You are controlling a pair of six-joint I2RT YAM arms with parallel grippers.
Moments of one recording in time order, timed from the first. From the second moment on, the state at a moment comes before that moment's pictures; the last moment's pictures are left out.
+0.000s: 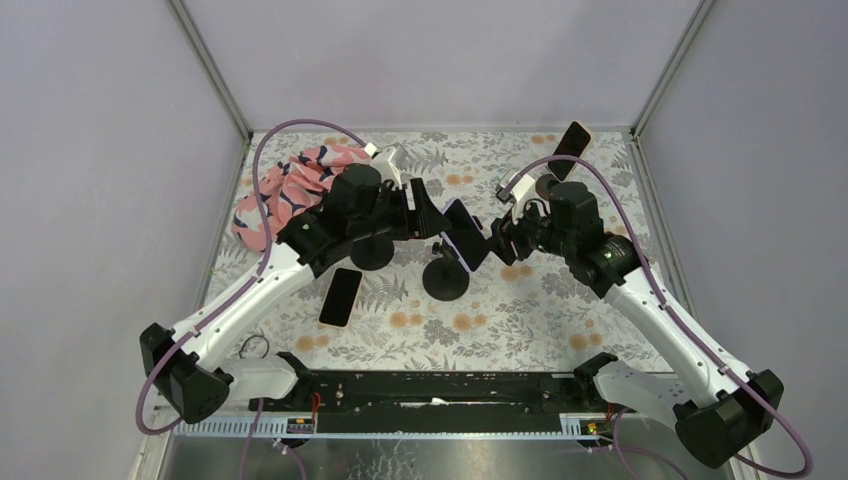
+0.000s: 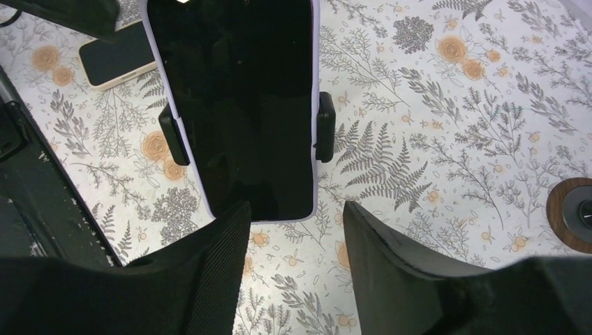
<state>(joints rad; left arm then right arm) -0.67 1.25 1.22 -0.43 0.21 -0.68 0.52 1.03 1.00 -0.48 -0.34 -0.20</state>
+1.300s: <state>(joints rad) -0.77 0.87 0.65 0.12 0.19 -0.81 0.25 1.15 1.03 -0.48 -0.76 -0.20</state>
